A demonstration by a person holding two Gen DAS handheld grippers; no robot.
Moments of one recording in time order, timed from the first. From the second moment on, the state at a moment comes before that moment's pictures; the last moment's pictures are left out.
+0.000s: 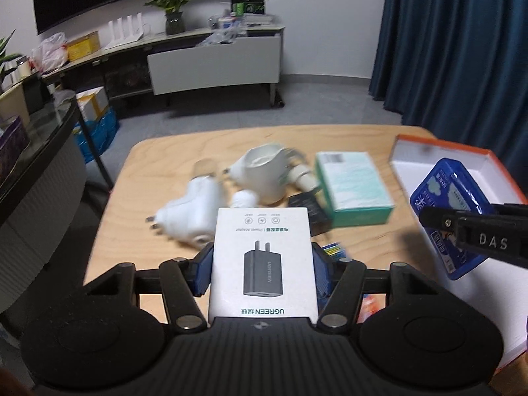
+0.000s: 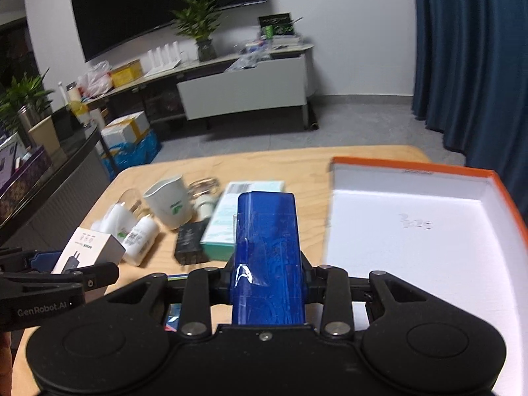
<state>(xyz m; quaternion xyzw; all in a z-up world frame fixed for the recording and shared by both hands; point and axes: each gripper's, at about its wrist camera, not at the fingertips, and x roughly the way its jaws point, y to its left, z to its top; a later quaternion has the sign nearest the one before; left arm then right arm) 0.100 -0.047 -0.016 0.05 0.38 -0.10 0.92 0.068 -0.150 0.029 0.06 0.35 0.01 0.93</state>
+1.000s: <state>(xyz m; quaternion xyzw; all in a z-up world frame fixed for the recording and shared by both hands) 0.125 -0.218 0.003 0.06 0.37 -0.20 0.91 0.050 -0.312 0.046 0.08 0.34 -0.10 0.93</state>
